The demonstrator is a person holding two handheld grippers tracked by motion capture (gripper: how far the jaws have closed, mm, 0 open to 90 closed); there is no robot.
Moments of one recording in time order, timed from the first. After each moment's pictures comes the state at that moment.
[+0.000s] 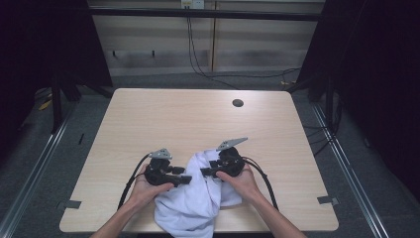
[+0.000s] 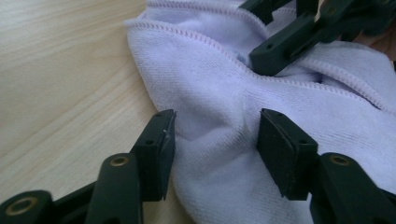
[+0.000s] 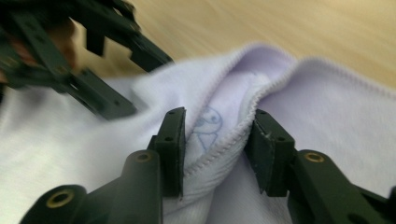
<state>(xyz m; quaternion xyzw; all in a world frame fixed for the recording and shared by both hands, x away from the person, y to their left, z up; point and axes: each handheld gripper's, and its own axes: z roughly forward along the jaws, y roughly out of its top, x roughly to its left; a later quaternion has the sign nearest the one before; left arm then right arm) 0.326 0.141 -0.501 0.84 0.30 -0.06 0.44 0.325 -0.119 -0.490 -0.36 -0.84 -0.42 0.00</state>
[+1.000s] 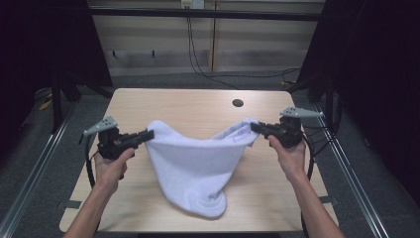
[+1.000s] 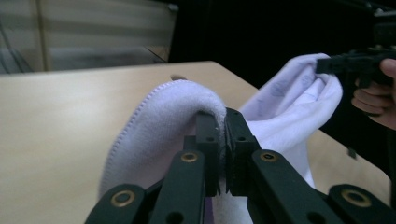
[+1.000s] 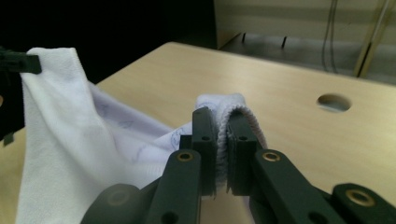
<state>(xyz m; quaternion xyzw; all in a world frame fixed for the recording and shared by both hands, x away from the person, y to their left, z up) 0.342 0.237 -0.377 0.70 0.37 0.10 0.60 0.327 -0.249 -0.365 -0.43 -0.71 -0.53 -0.17</state>
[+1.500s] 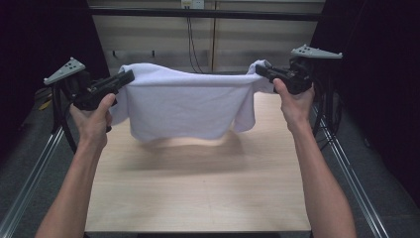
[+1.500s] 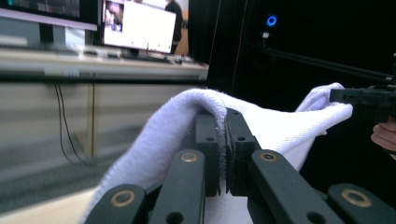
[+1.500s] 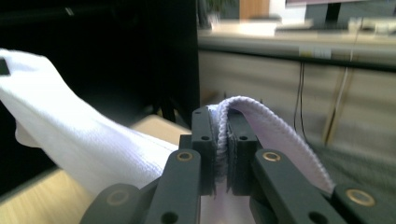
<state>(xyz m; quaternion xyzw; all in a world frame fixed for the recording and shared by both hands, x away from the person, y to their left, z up) 0.363 0.245 -0.262 0.64 0.34 0.20 0.66 0.378 -0.243 -0.246 -0.39 -0.67 -0.58 -0.25</state>
